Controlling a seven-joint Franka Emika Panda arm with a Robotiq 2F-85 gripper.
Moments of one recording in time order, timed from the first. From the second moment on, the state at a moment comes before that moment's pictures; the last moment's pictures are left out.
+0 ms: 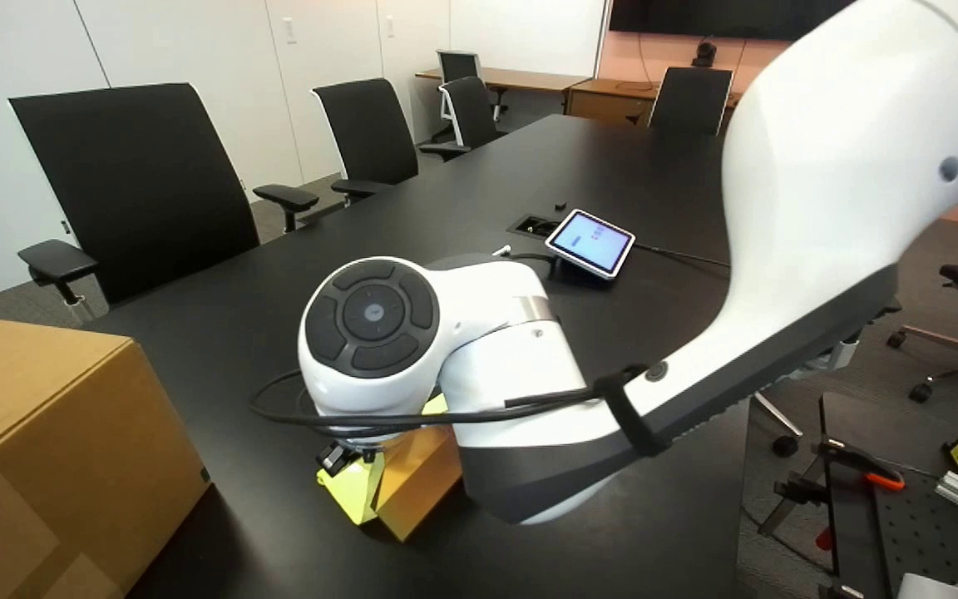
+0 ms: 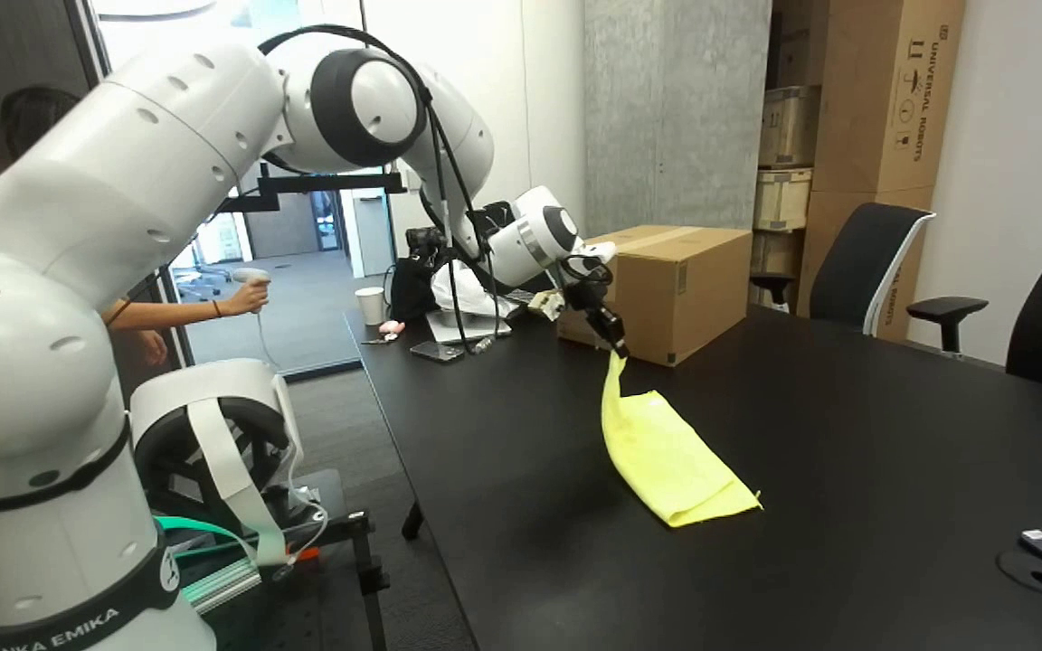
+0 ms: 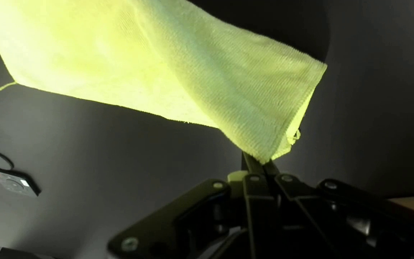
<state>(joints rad) 0.51 0.84 -0.04 -1.41 -0.69 2.40 1.09</state>
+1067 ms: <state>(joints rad) 0.41 1.14 0.05 -0.90 -0.45 2.21 0.58</state>
